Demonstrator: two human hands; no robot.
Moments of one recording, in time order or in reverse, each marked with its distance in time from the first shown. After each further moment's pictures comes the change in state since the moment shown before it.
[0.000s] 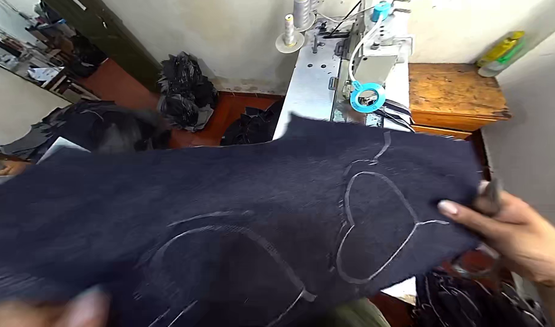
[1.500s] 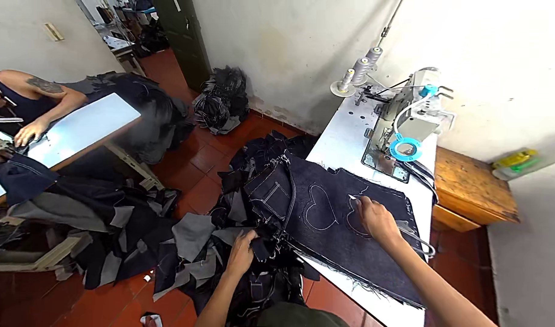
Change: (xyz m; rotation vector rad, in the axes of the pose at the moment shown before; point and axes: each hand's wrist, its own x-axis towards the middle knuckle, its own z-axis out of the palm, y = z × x) left_hand -0.198 -0.314 0.095 0.191 -0.569 -0.455; right_hand 0.078 0.075 0.156 -1.344 -0.181 0.121
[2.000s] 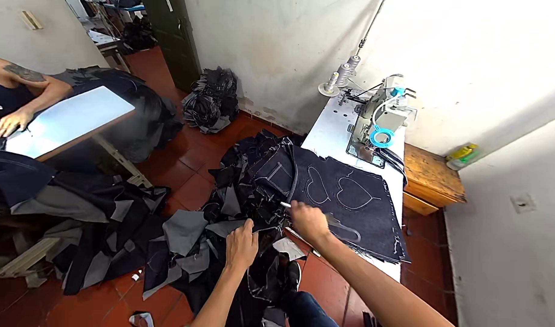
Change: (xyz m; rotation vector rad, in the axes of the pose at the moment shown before) left_hand -0.085 0.073 -0.063 0.239 0.002 -0.182; right_hand -0.130 -0.174 0.043 -0.177 -0.133 -0.231
